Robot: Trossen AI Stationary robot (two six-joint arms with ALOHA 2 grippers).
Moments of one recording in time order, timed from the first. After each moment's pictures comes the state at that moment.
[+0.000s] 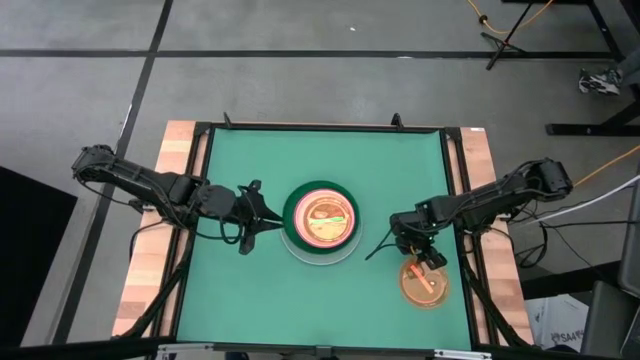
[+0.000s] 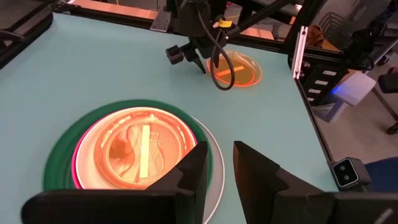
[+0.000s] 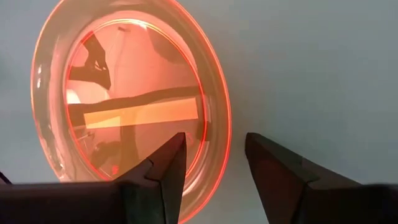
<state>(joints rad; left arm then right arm) -0.29 1.03 0.87 -0.32 -0.23 -0.31 0.19 1.33 0.53 -0.63 -0.46 -0.21</state>
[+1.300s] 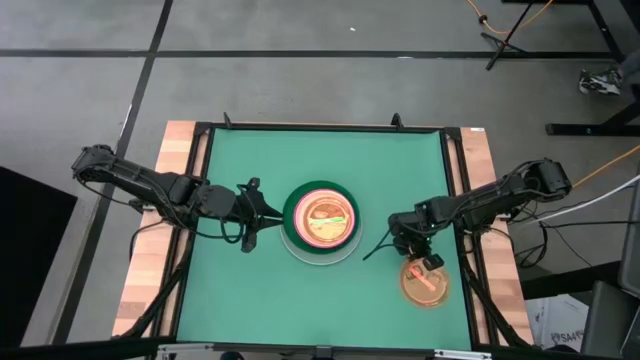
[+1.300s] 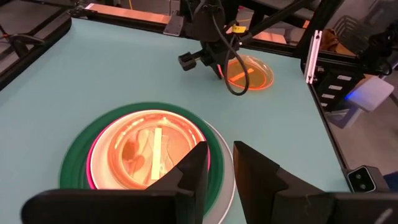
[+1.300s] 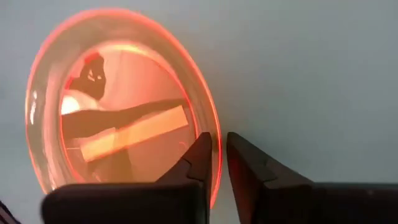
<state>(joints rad) -0.28 1.03 0.87 -0.32 -0.28 -0.31 0.19 1.34 0.53 -0.57 -0.46 -0.22</state>
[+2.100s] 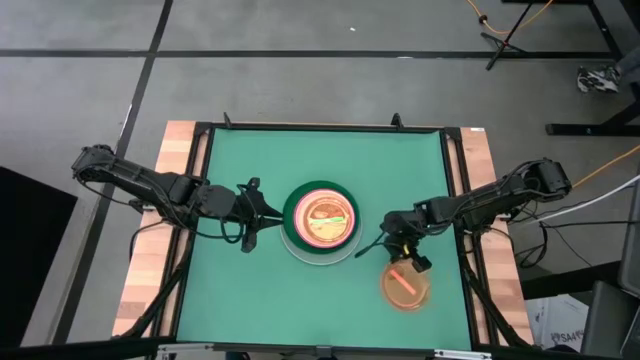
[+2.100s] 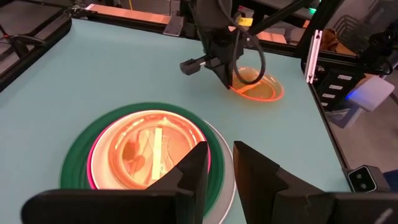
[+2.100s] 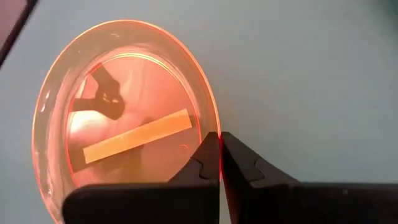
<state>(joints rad) -0.28 1.03 0.87 -0.32 -0.28 -0.31 0.19 1.34 0.53 -0.30 -0.47 -0.21</state>
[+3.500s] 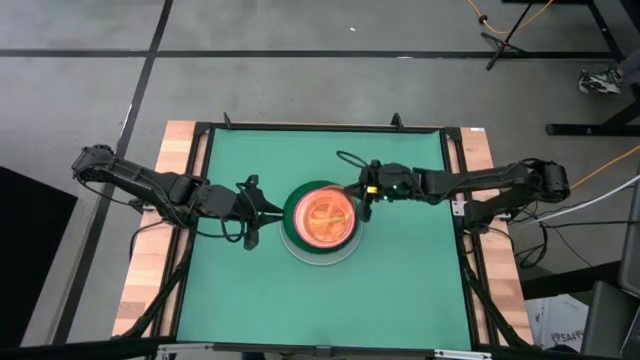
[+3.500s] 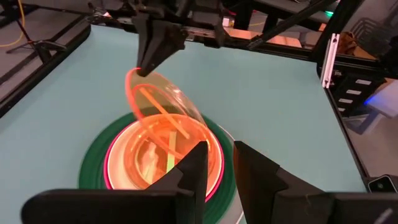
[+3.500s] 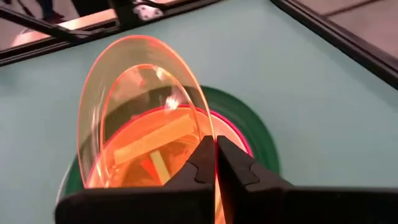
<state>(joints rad) -0.28 1.03 0.87 -0.32 -0.34 -0.30 -0.07 1.34 0.76 0.08 0.08 0.24</state>
